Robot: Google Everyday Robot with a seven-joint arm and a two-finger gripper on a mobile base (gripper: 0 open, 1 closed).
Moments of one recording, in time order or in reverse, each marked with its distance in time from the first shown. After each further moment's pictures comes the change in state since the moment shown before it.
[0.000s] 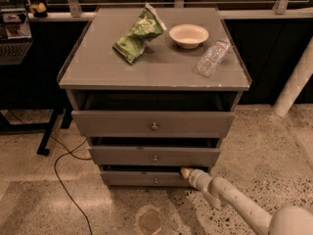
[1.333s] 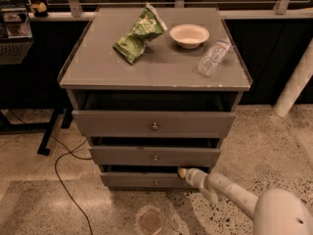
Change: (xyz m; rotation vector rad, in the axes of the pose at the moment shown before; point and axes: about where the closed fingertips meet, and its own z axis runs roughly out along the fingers) arm 0.012 0.001 0.015 0.027 0.097 0.056
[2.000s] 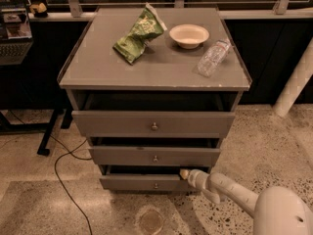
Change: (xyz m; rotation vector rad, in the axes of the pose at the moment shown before) arm 0.003 -0.005 -0.007 0.011 0.029 0.010
